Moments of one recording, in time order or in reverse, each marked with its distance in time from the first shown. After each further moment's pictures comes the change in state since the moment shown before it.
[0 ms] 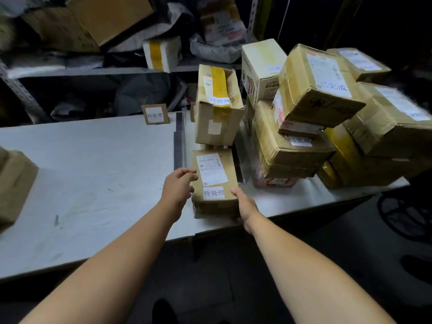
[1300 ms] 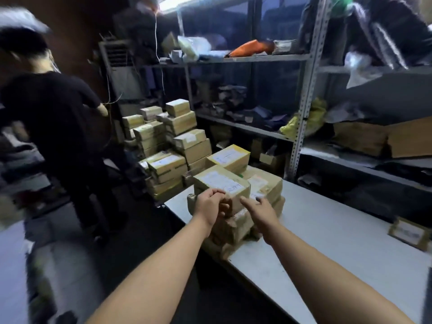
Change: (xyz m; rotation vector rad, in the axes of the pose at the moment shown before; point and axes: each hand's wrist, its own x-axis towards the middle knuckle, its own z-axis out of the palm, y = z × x) left_hand -0.178 0.059 -0.473 -0.298 0.821 0.252; right_hand -0.224 -0.037 0.534 -0.583 -0.770 -0.530
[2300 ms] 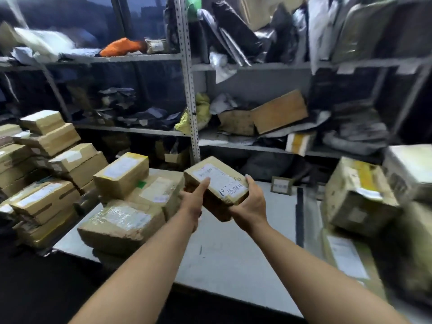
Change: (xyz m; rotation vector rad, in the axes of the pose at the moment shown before) left_hand -0.019 -0.023 0.202 0.032 -0.336 -0.271; right_hand -0.090 0.037 -0.186 -0.256 0.622 -0.306
